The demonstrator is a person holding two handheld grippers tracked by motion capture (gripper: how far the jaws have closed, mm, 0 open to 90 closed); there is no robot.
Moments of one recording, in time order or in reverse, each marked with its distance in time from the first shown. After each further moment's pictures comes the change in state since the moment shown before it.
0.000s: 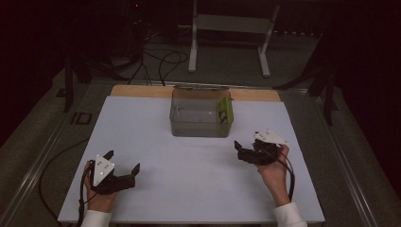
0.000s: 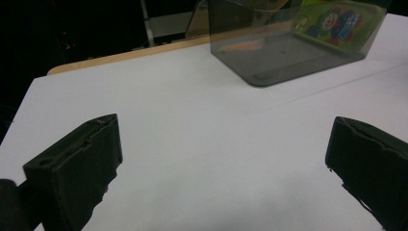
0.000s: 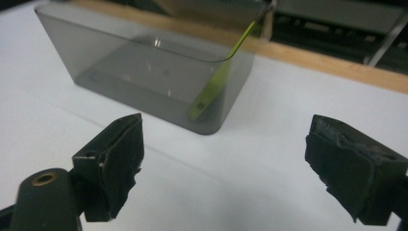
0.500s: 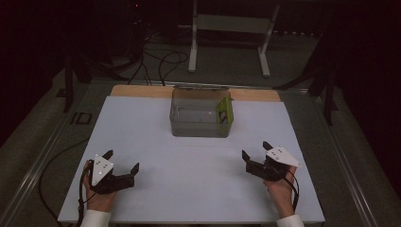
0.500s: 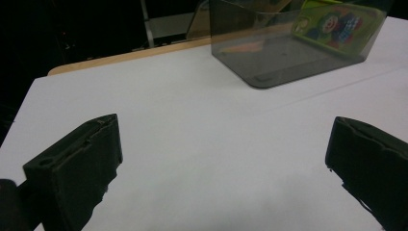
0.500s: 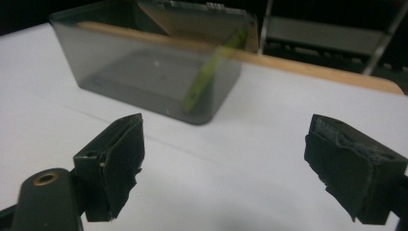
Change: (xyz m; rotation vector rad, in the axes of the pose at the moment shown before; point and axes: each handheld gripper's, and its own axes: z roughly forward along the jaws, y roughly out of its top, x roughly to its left) left arm 0.002 0.001 -0.001 -0.005 -0.003 -0.007; right arm -0.004 -0.042 -0.029 -0.167 -0.003 0.023
